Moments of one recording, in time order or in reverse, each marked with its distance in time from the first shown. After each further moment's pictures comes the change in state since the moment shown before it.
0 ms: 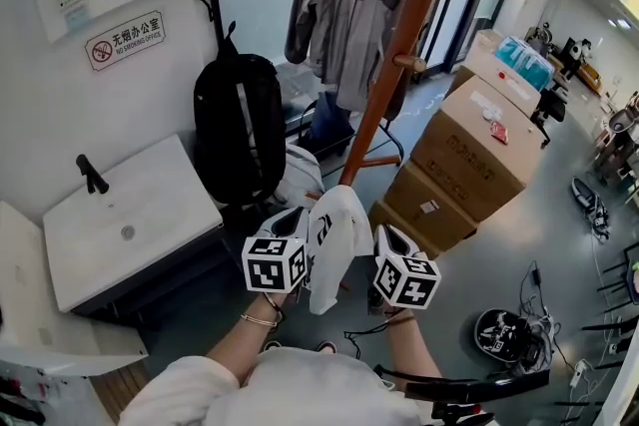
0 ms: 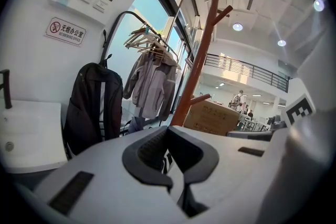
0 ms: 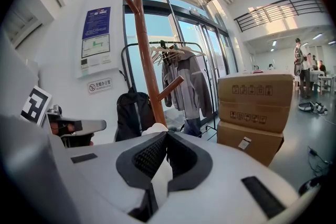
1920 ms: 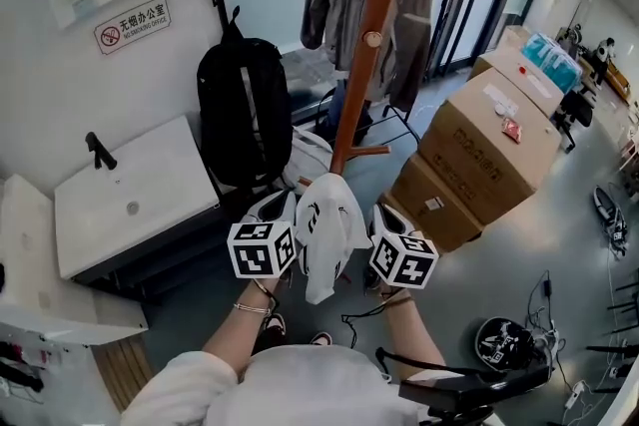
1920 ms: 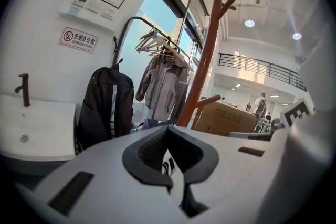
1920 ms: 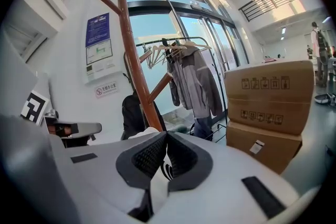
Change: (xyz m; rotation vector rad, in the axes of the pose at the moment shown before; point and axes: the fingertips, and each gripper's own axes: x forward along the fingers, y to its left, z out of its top) left arm 0.012 -0.008 0.004 -0.034 -0.032 0.173; right arm 0.031 -0.034 0.012 0.028 0.021 0.146
